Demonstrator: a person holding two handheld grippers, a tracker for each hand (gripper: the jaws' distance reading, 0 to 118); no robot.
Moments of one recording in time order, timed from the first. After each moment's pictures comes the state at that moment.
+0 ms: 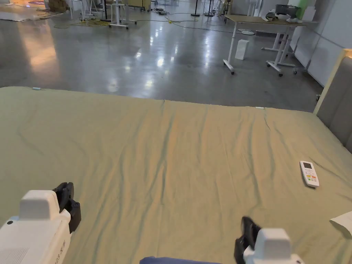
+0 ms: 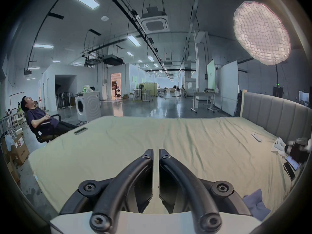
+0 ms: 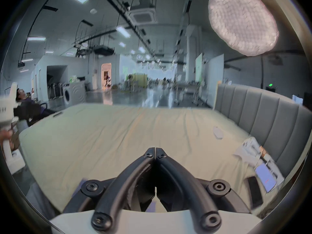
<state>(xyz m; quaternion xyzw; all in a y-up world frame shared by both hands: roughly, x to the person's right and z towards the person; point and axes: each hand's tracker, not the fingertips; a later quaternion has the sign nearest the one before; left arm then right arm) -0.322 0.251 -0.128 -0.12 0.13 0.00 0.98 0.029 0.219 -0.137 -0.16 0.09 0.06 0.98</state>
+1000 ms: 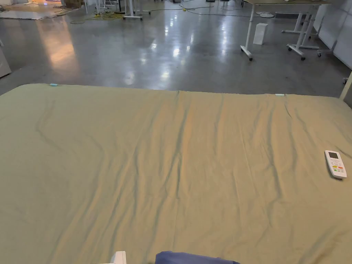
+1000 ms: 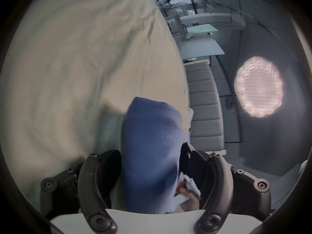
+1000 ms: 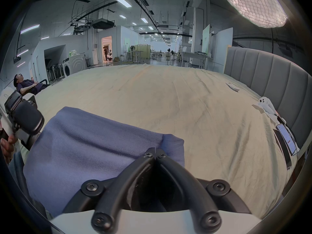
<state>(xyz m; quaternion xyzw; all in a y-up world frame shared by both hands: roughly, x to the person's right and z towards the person) -0.308 0.083 -0.171 -0.46 -0.27 0.49 0.69 0.002 0.072 -0.139 -0.28 0.09 0.06 0.95</state>
